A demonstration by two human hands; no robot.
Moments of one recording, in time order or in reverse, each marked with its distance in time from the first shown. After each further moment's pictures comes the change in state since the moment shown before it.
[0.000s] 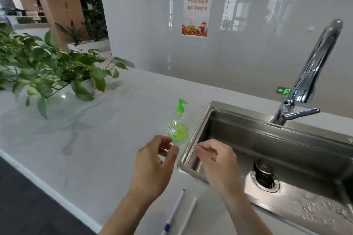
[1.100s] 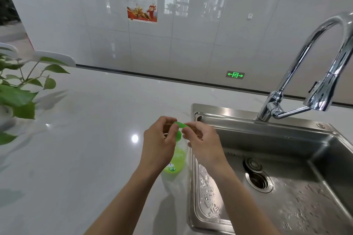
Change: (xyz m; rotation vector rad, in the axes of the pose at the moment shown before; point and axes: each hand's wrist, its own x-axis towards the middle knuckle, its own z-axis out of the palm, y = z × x) left_hand 0.226 -0.066 0.073 -0.226 -0.271 0.054; right_hand 0.175 0.023 0.092 -0.020 0.162 0.236
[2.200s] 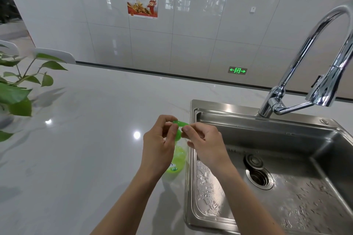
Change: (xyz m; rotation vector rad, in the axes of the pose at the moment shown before) left_hand -0.012 -0.012 0.015 -0.080 0.020 0.093; right_hand 0.000 0.007 -0.014 0.019 -0.049 -0.031
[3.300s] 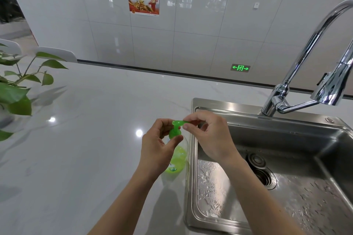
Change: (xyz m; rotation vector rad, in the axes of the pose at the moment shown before) left_hand 0.000 -0.009 0.000 -0.052 -0.054 -0.135; right_hand 0.021 -0.004 -0.018 -0.204 -0.028 -0.313
